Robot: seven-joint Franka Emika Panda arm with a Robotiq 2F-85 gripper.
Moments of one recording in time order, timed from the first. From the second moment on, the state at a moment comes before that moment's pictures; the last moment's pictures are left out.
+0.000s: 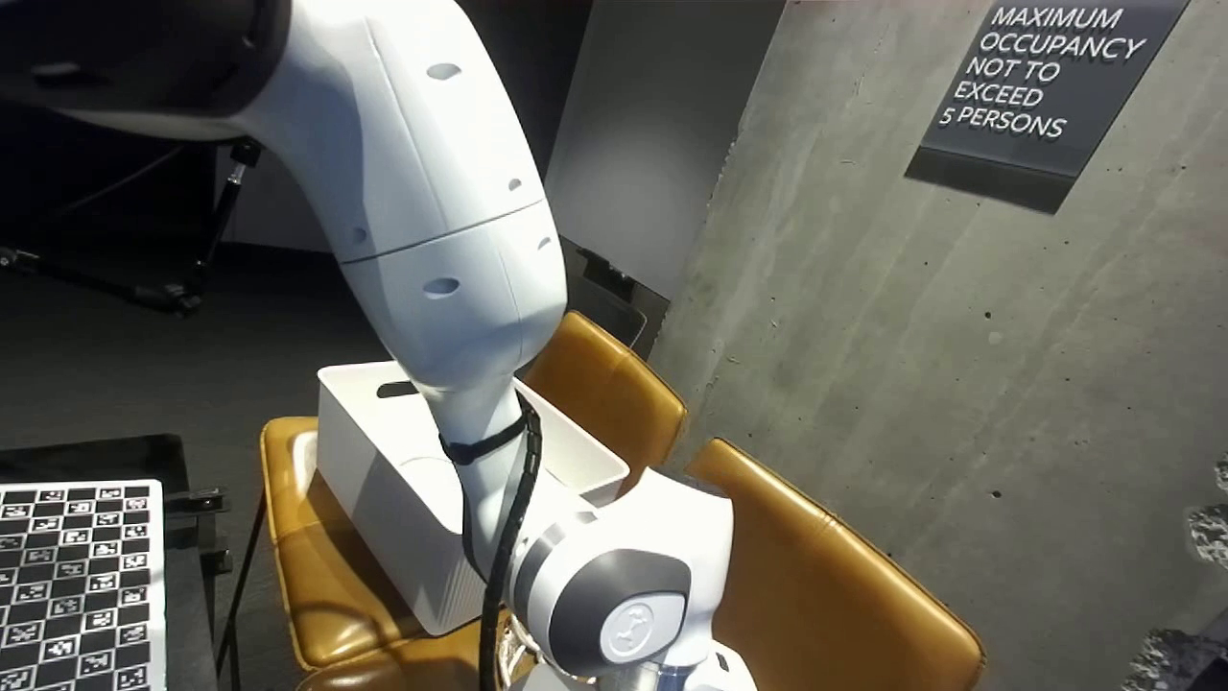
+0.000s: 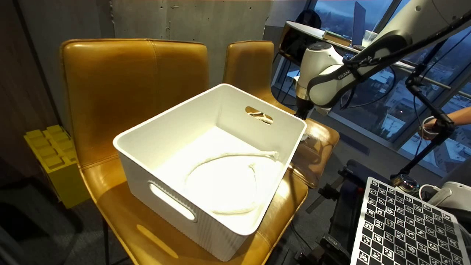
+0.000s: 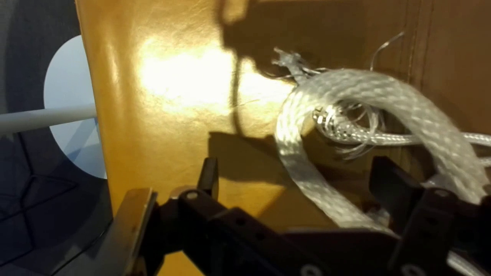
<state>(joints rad) -0.25 0.92 -0.22 -1.65 -0.34 2.55 -0.14</state>
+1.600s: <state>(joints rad) -0.12 0.87 -0.36 -1.87 -0.34 2.82 0.04</state>
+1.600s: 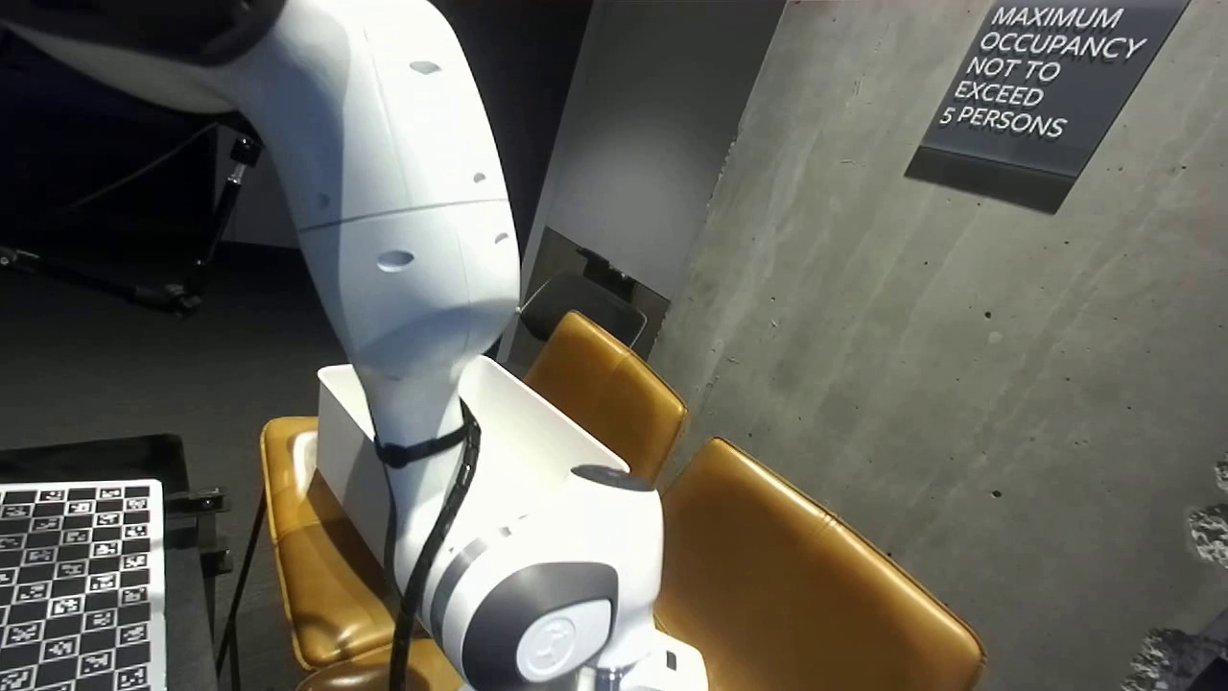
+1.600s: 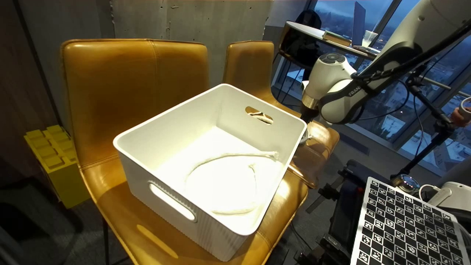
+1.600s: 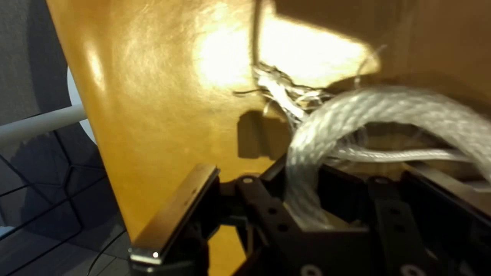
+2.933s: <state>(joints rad) 0.13 0.00 -0.15 -1.97 -0.40 2.33 0.37</state>
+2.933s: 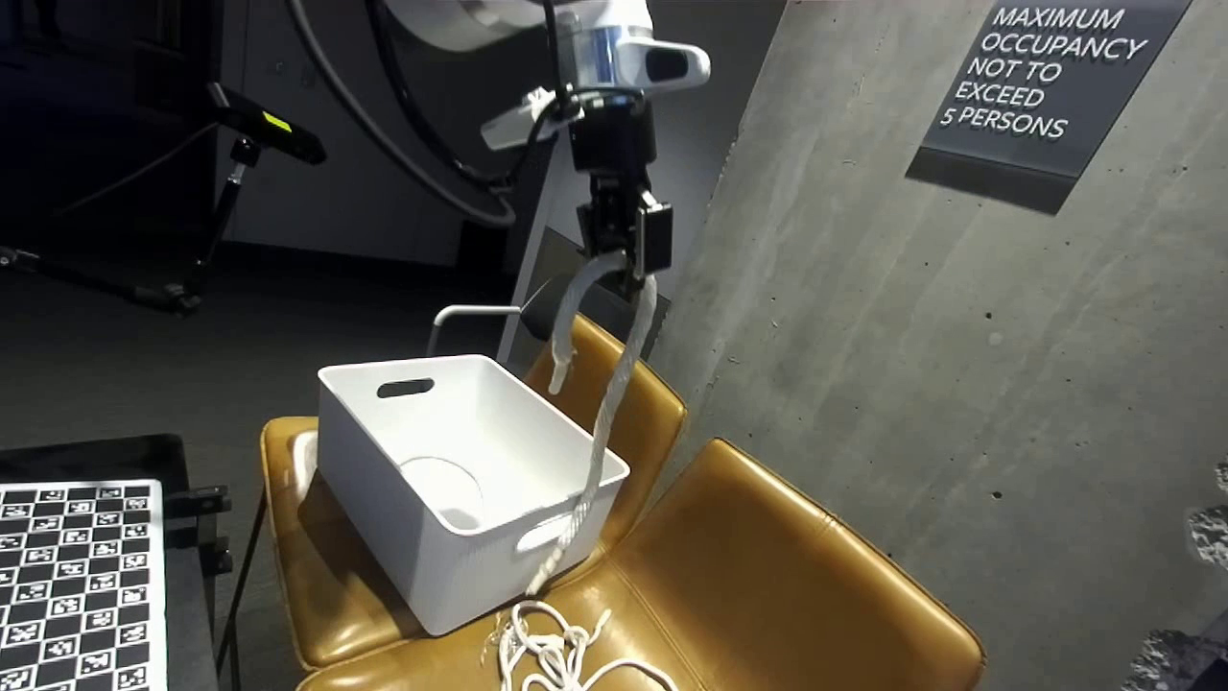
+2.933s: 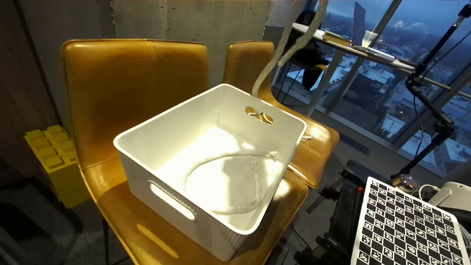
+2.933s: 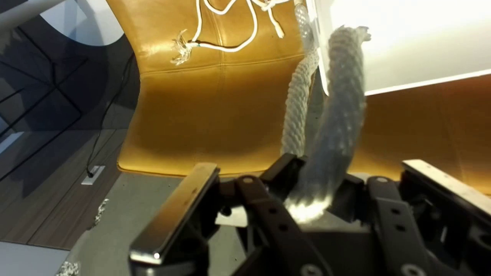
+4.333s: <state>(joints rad) 0.21 0.11 0.12 -1.93 -0.41 2.27 0.55</state>
